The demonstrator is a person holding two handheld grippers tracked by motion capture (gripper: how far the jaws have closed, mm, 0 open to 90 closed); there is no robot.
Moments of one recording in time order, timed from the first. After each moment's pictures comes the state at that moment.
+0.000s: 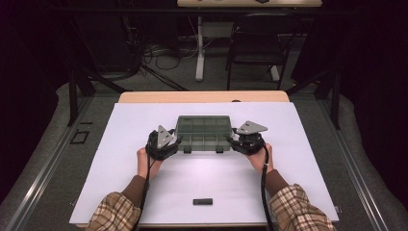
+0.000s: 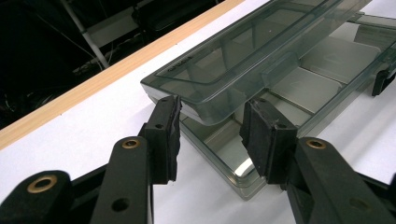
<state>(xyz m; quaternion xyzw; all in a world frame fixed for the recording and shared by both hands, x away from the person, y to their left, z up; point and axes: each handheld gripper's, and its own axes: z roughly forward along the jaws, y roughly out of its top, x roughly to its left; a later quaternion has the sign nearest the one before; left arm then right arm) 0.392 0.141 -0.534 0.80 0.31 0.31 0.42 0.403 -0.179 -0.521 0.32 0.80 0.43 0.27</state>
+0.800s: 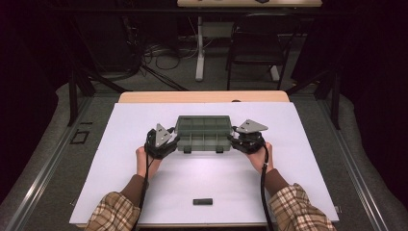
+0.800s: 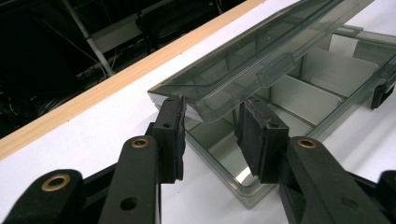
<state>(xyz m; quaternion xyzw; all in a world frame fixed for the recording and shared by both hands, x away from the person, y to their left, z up) 0.392 0.143 -0.527 0.79 0.31 0.32 0.42 0.402 -0.177 -0.513 0.32 0.79 0.43 0.29</state>
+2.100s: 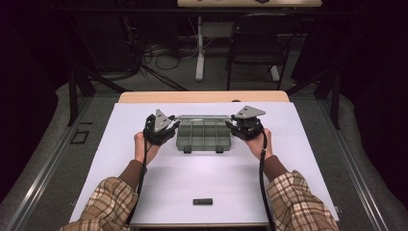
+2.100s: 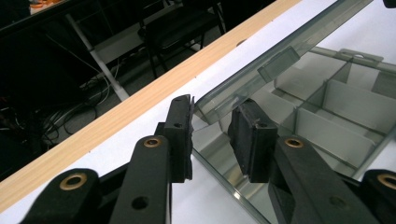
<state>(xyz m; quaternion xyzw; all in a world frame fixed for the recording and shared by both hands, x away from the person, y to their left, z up) 0.423 0.146 -0.493 0.79 0.30 0.32 0.42 0.434 -0.174 -0.488 0.32 0.79 0.43 0.29</state>
